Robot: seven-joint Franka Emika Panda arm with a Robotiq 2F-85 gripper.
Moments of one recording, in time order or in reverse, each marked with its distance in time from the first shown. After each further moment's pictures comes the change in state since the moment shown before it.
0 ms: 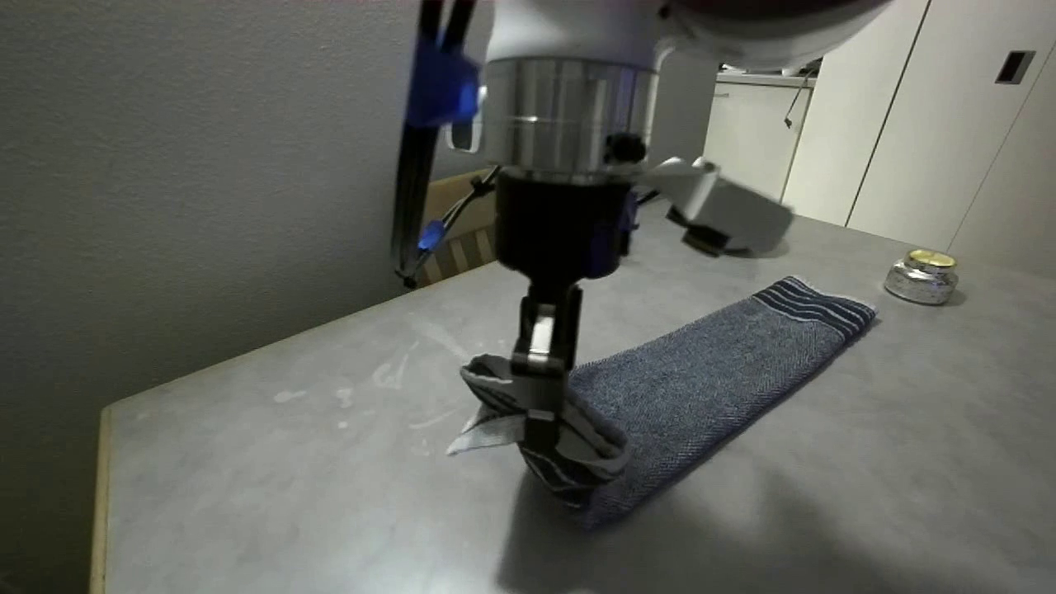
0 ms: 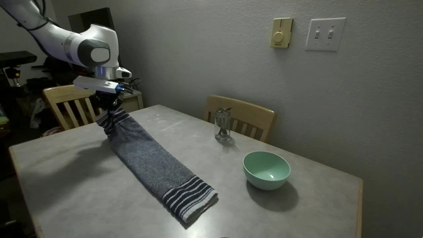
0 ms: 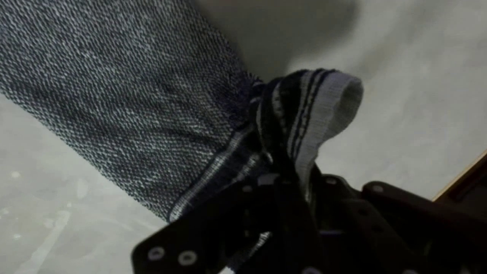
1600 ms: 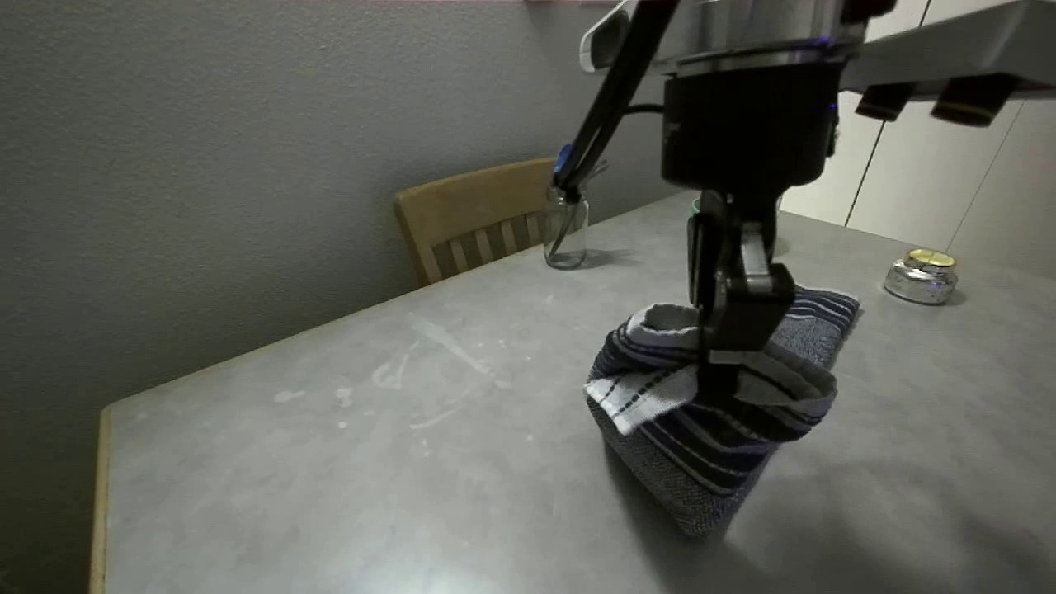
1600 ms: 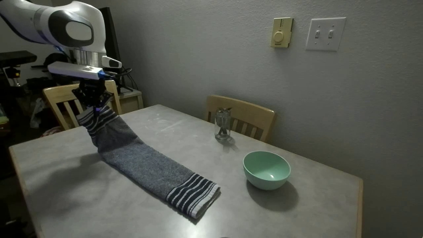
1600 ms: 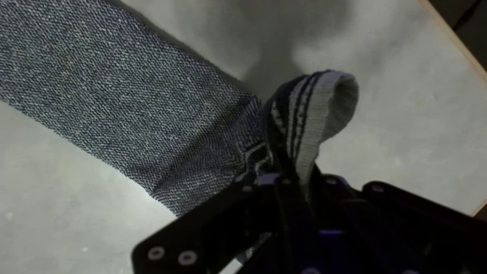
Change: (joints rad) arm -0.004 -0.283 -0.055 -0.233 0.012 -0.147 0.000
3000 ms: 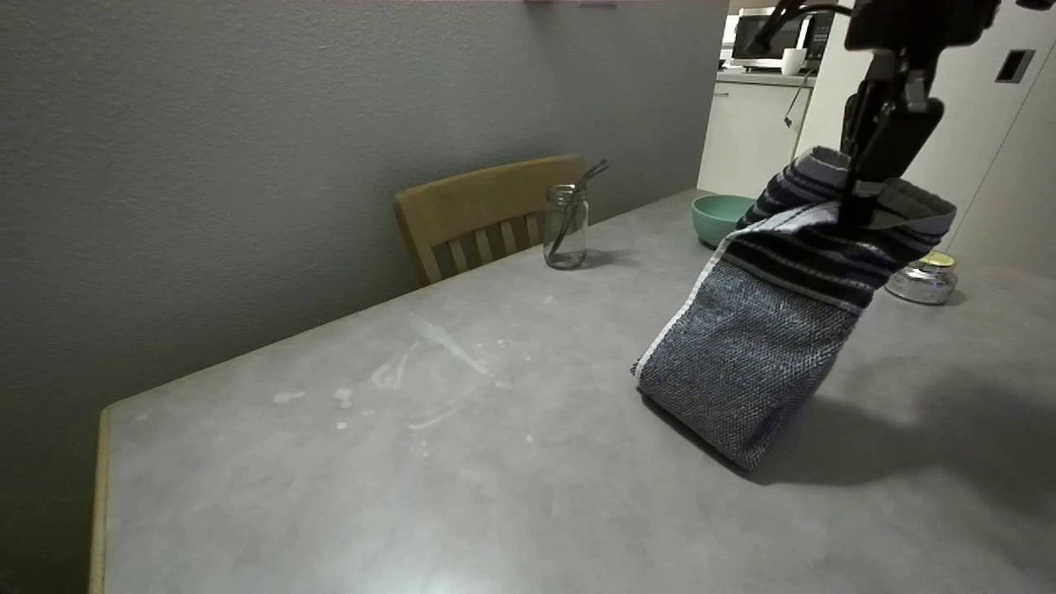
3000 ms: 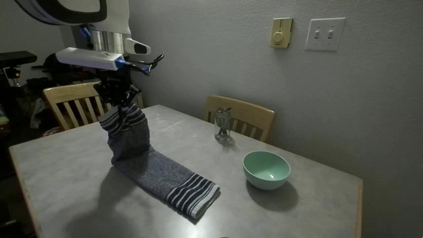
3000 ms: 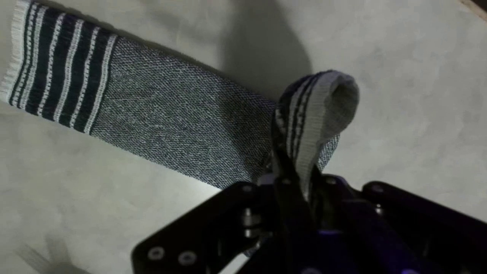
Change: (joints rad) arm -0.112 -0.277 -0.275 -0.206 -0.002 -0.013 -0.190
